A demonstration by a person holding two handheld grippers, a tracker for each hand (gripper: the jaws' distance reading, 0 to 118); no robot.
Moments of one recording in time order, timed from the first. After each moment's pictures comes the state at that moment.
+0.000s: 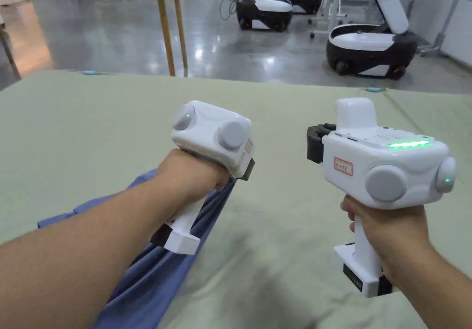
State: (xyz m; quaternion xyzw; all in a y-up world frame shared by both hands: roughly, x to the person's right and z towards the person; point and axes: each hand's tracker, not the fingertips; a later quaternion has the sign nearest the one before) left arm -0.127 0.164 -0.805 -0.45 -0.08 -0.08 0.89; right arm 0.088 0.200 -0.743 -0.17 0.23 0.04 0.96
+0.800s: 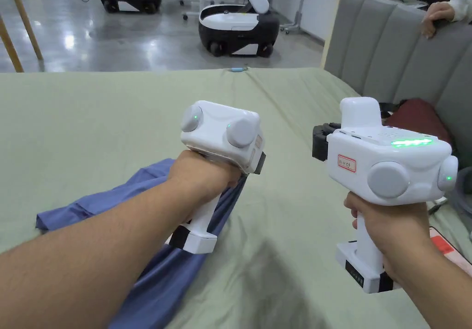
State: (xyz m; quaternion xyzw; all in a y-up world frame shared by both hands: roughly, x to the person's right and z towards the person) left arm 0.133 0.145 -0.861 -0.41 -0.24 -0.08 0.87; right arm 0.318 0.190 -0.735 -0.20 0.04 0.03 0.98
